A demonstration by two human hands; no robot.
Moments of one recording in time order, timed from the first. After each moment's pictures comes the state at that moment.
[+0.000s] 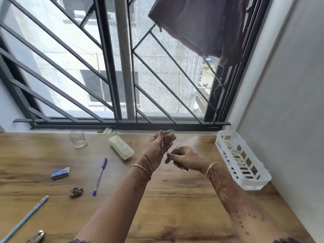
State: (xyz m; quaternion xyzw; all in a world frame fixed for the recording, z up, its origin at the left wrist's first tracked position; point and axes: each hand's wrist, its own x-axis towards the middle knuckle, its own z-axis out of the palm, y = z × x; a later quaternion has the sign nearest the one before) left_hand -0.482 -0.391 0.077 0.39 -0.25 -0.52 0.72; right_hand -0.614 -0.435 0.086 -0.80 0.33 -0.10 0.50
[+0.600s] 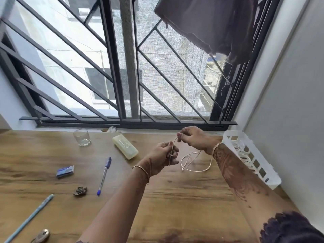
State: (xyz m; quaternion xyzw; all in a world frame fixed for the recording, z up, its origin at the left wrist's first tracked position) left_hand -0.474 -0.385 0.063 0.51 -0.33 -0.58 0.54; right_hand -0.595 -0.488 0.108 -0.83 0.35 -0.16 0.42
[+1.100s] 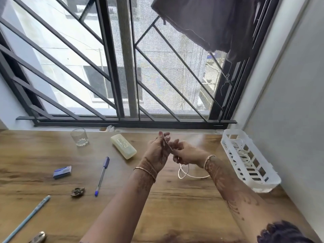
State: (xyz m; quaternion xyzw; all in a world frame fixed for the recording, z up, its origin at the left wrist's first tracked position) left_hand -0.480 -0.399 0.069 0.30 -0.12 -0.56 0.76; right_hand -0.587 -0.463 0.072 -0.76 0.36 -0.08 0.53
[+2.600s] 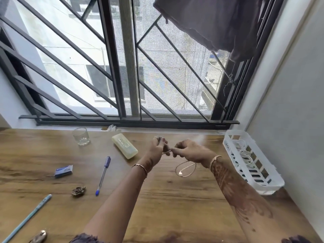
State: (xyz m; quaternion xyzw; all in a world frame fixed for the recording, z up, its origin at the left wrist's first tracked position) left_hand -0.455 -0.412 0.041 0.60 -0.38 -0.37 0.59; right_hand -0.594 -0.458 0.093 -0.82 0.37 -0.07 0.43
